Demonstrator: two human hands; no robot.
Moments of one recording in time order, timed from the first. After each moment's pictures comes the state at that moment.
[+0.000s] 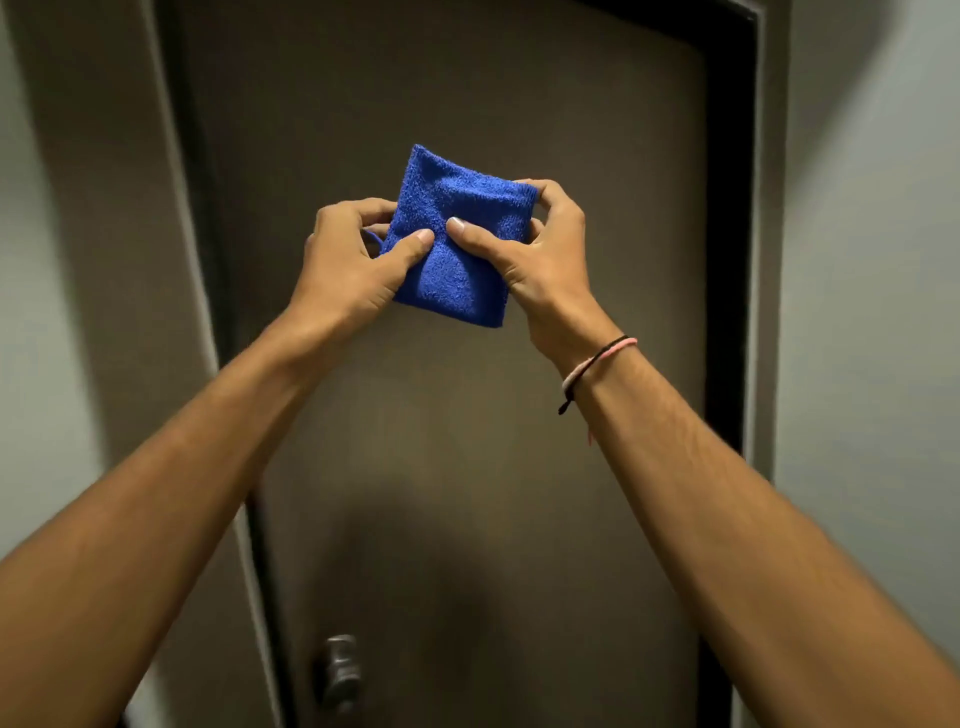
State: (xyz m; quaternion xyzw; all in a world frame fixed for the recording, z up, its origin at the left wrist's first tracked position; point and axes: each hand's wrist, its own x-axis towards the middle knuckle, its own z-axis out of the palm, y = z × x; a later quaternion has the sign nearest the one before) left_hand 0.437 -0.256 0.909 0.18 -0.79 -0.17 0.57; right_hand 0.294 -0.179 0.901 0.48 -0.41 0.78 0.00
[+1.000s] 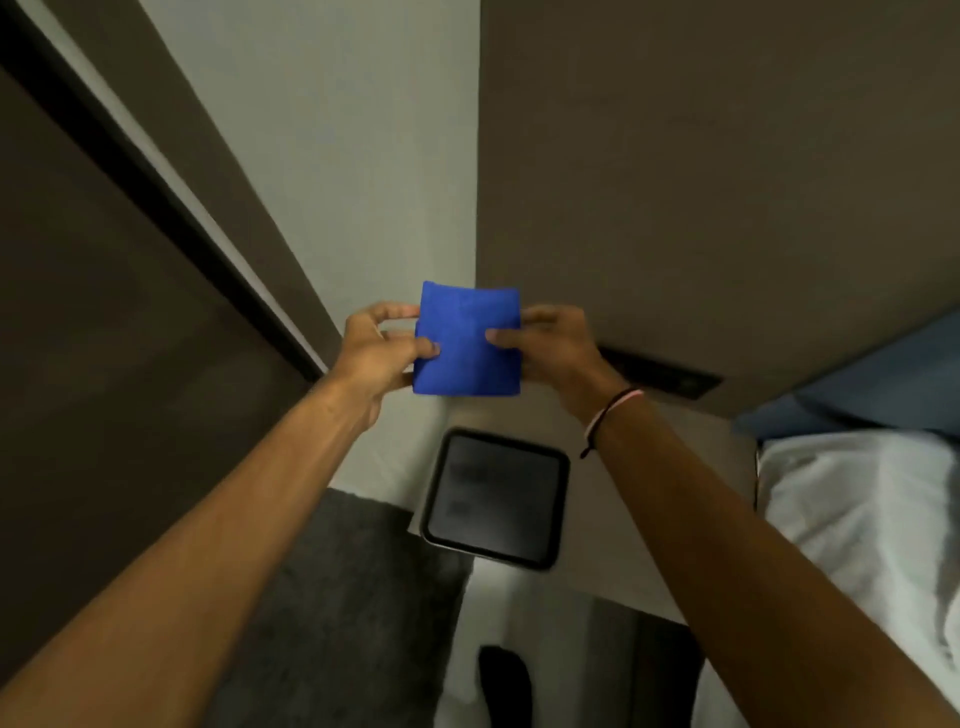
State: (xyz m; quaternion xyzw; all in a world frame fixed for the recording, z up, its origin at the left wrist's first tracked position) left_hand -0.094 0.052 0.259 0.30 -0.69 -0.65 -0.08; right_hand -0.140 0.235 0.247 -0.15 -0.72 0.64 -0.22
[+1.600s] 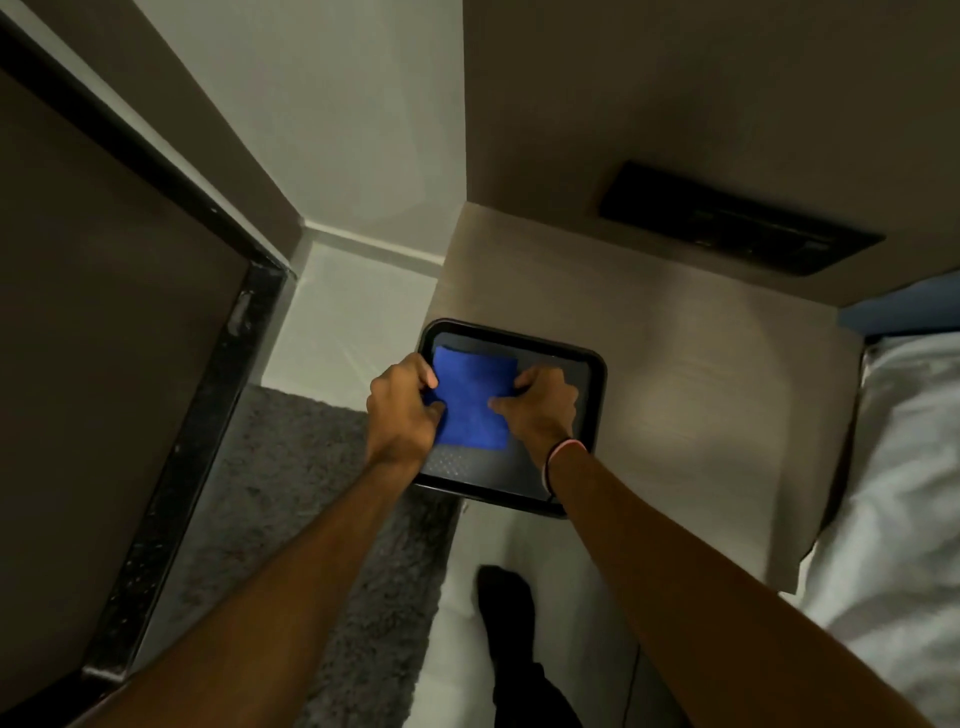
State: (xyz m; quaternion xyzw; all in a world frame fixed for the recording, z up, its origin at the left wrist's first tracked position) left_hand -0.027 0.091 -0.059 0.25 -0.89 -0.37 -0.13; right_hand -0.064 0.244 -0.070 -0.27 -0.82 0.41 -0.28
